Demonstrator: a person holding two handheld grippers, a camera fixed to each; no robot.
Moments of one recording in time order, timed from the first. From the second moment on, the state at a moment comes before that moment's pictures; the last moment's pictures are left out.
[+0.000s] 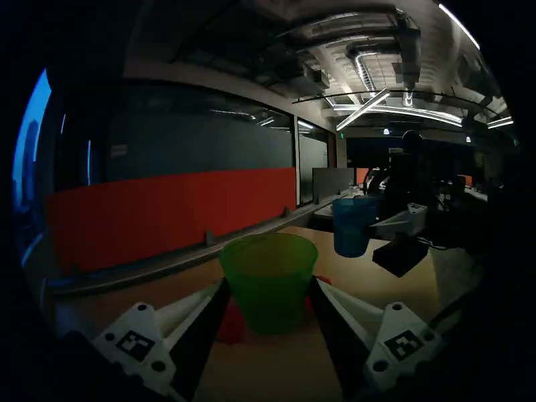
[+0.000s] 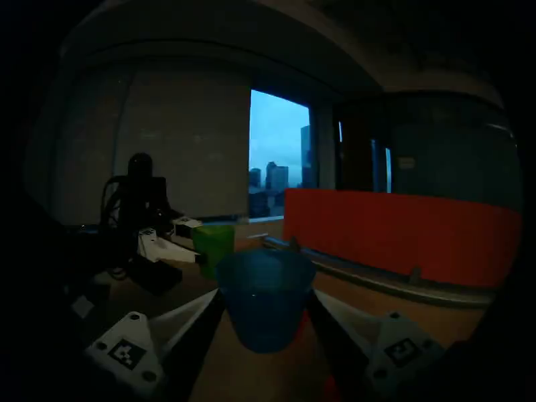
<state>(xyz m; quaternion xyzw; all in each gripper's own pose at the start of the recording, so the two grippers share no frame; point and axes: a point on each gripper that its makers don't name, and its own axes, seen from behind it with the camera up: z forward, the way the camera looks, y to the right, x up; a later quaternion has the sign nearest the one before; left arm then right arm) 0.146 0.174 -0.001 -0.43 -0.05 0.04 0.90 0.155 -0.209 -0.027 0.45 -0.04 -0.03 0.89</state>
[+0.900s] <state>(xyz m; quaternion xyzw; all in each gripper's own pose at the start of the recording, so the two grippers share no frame) 0.149 0.181 -0.006 -0.44 -0.04 0.04 0.90 0.161 -0.210 -0.022 0.45 -0.04 -0.04 0.89</state>
